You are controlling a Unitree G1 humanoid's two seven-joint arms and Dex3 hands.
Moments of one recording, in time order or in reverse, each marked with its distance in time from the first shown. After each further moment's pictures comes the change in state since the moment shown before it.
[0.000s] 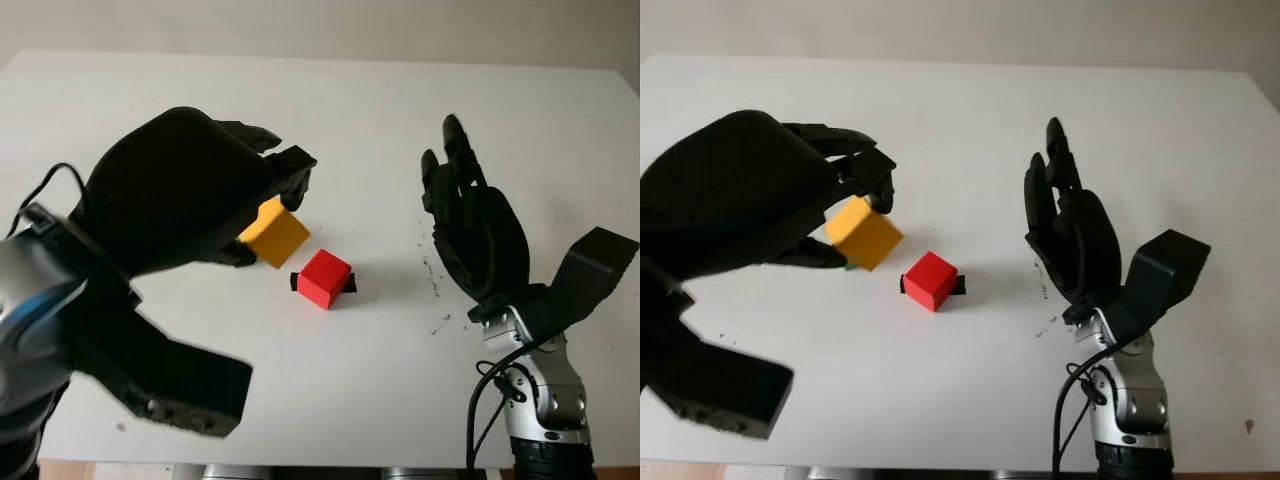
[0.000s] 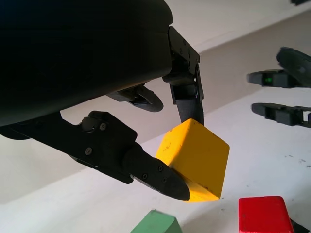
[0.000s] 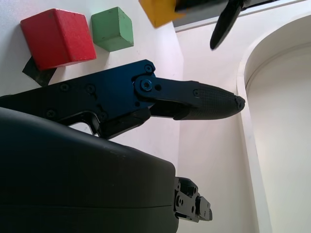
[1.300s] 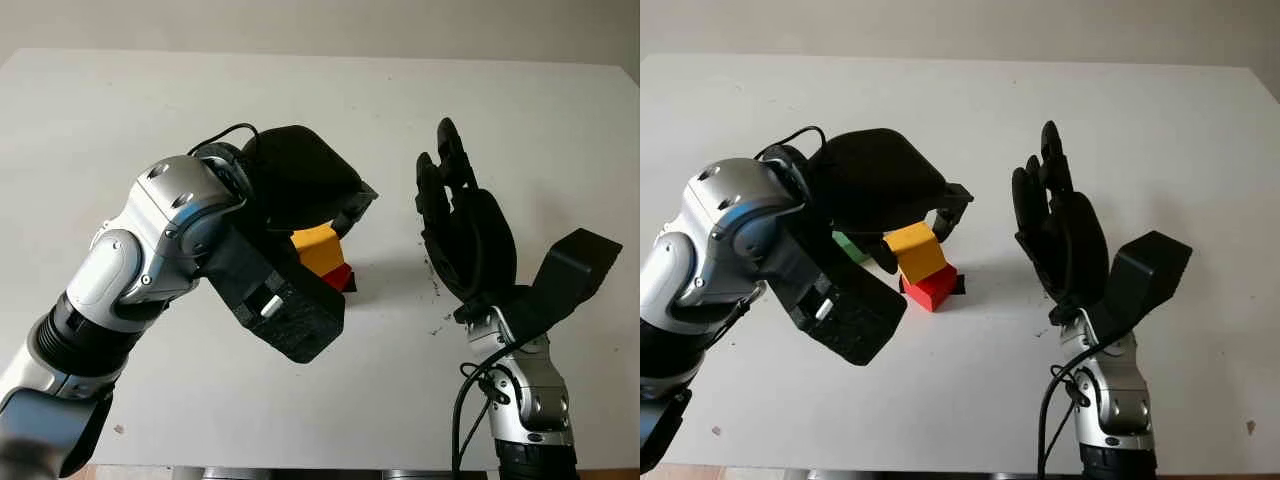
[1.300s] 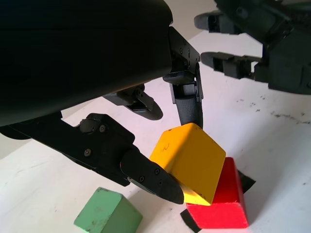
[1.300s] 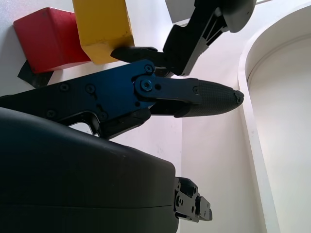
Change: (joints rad) left arm -0.226 -0.172 -0.276 0.294 0.021 0.043 -0.163; right arm 0.001 0.043 0.024 -0.001 -0.033 -0.002 -0.043
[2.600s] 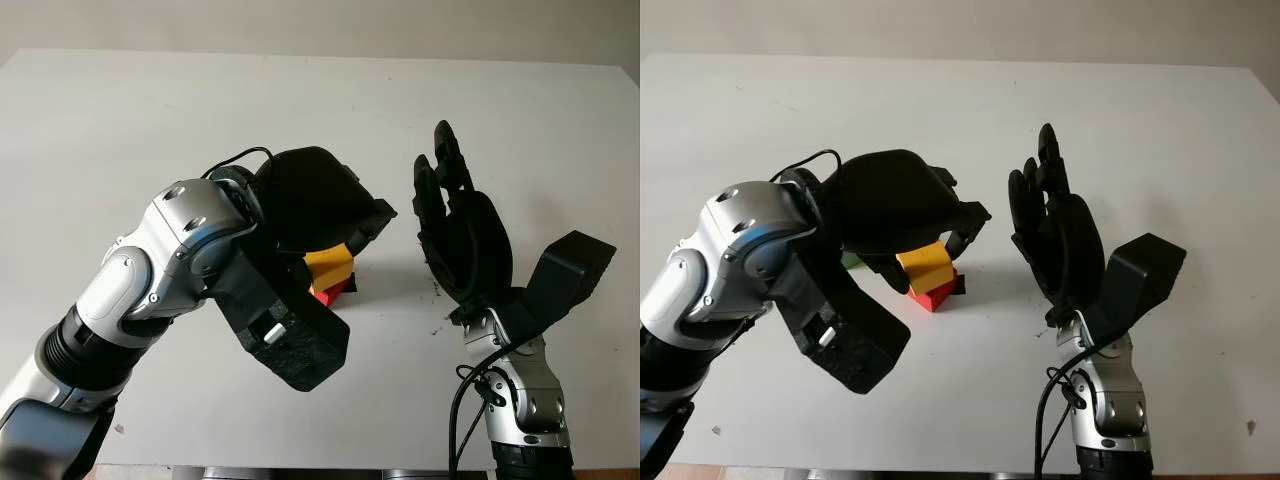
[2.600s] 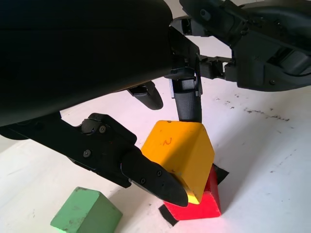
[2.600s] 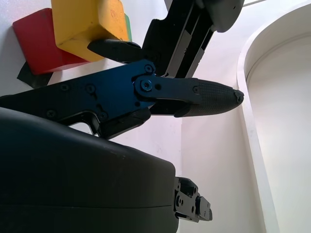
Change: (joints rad) left arm 0.044 -0.008 -0.039 -0.031 -0.019 -0.020 0.020; right arm 0.007 0.010 0.005 0.001 -0.006 -0.015 -0.007
